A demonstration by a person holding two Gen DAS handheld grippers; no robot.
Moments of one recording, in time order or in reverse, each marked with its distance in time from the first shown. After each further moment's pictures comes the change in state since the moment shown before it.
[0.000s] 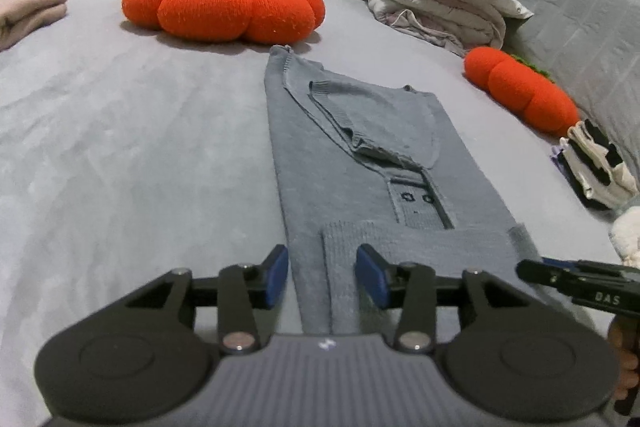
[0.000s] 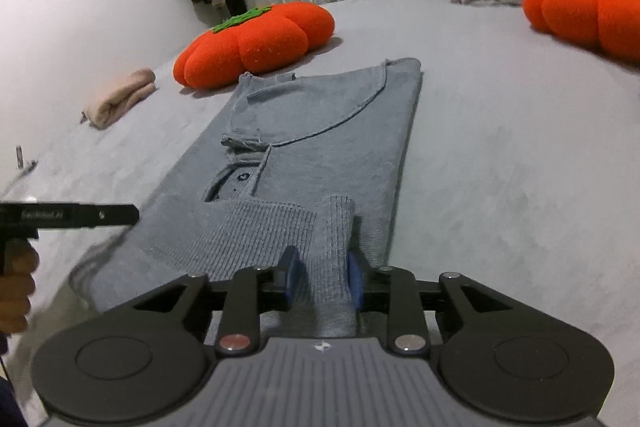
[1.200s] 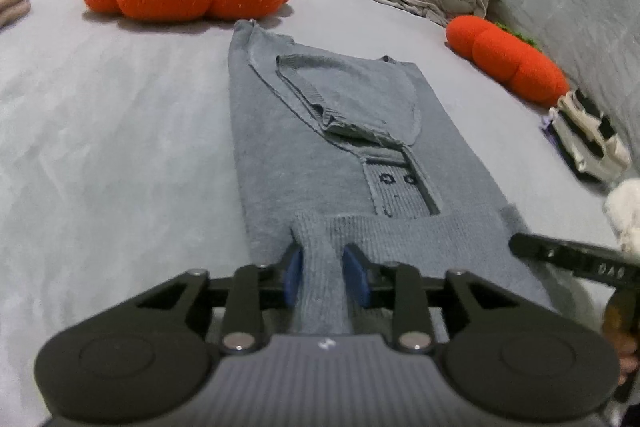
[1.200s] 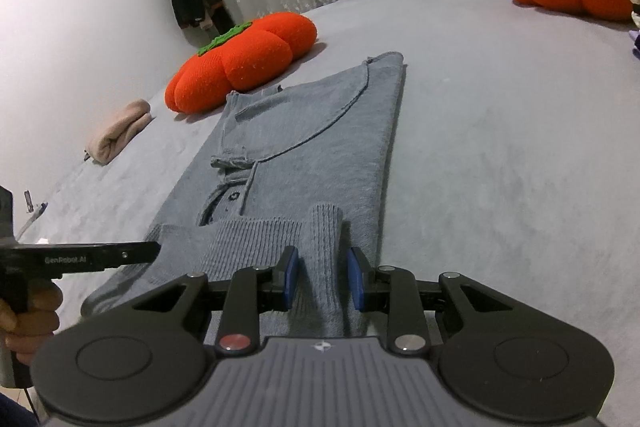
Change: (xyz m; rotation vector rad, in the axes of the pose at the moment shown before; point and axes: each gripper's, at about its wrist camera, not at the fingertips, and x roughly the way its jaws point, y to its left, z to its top) left arm 0.024 -0.017 0.006 0.043 0.085 -0.046; right arm 0.003 -0.018 0.001 0.121 -0.023 0.043
